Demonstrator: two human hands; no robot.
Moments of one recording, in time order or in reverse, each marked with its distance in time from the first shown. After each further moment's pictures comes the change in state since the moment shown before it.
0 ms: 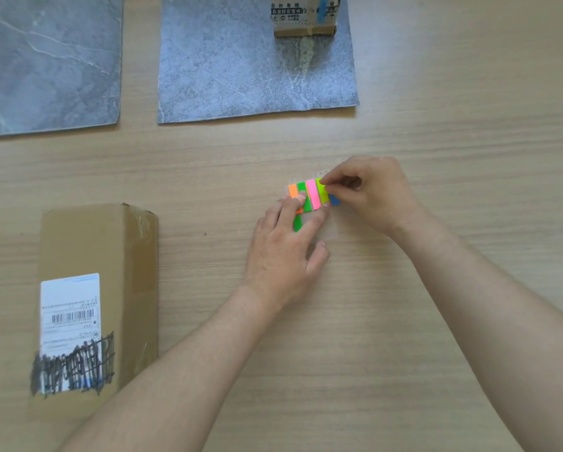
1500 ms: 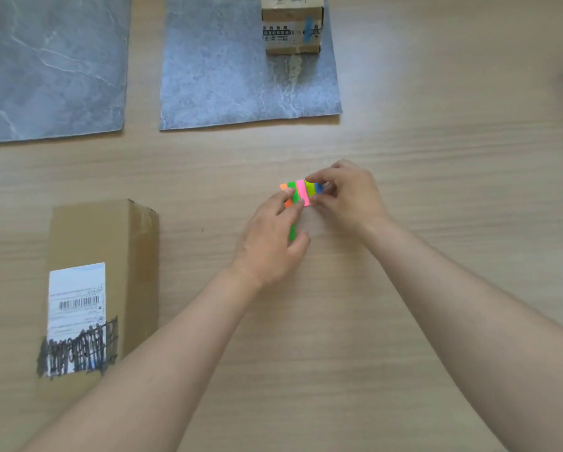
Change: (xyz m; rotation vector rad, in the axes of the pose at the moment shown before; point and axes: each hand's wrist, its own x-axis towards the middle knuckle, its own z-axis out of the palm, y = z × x) left_hand 0.005 -0.003 -0.027 -0.335 -0.148 -0.041; right_hand -0.014 -0.019 0.014 -0.043 0.048 0.173
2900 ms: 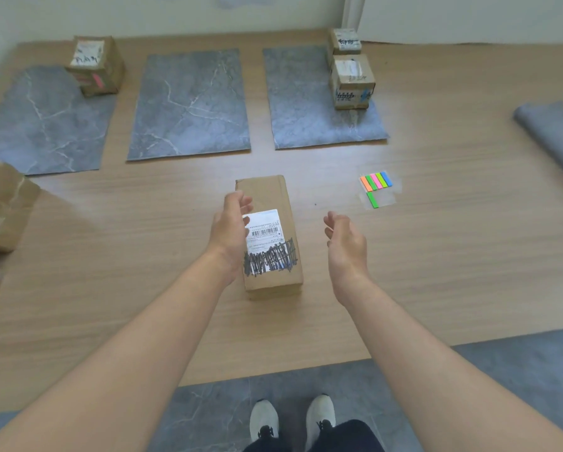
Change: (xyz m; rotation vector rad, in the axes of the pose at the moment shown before) left_hand -0.227 -0.110 -0.216 -1.057 0.301 -0.476; right_hand -0.210 -0.294 0.143 0.866 0.434 0.573
